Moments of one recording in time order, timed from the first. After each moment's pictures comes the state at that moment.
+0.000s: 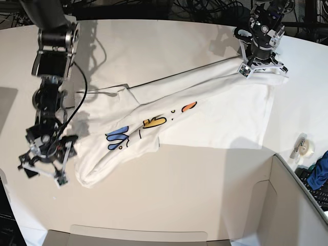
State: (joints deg) left arm 28.8 -33.6 12.4 104.3 3.8 -4.8 48.5; right arm 22.6 11.1 5.9 91.0 -24.4 30.8 -58.4
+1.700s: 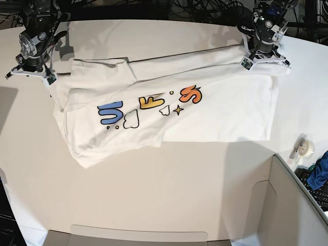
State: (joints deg) left arm 31.9 -35.1 10.7 107.9 1.7 -6.5 52.9; right arm -21.4 18.1 14.9 117.7 -24.1 30.9 -62.6
